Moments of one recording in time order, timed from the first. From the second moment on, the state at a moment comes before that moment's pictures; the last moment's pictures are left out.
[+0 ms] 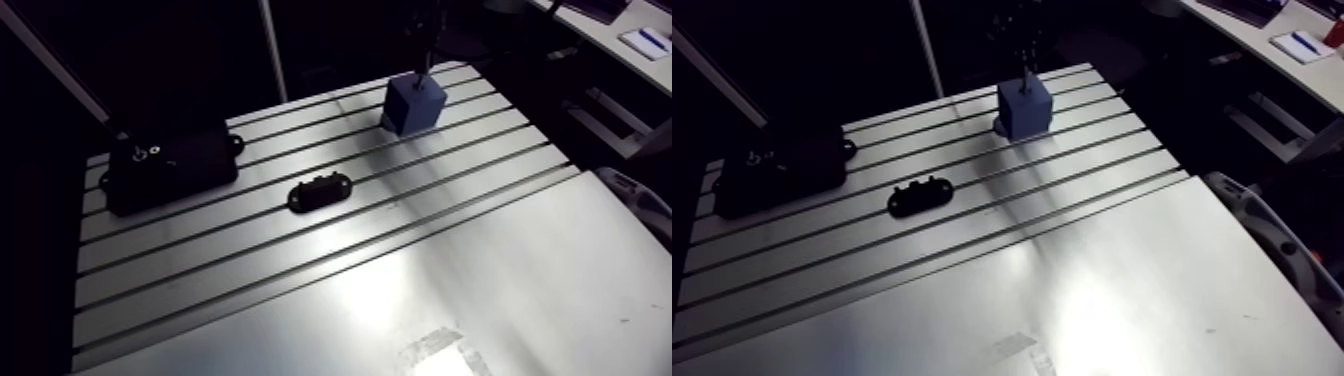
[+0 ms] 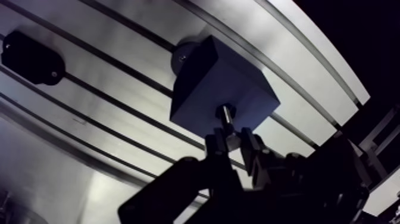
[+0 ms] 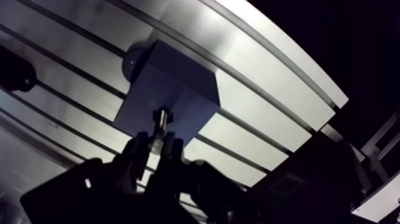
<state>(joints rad) -0.40 -1.02 1.43 -1.86 -1.78 -2.57</state>
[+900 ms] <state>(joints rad) -0.40 -1.02 1.42 -1.85 -1.78 -2.57</state>
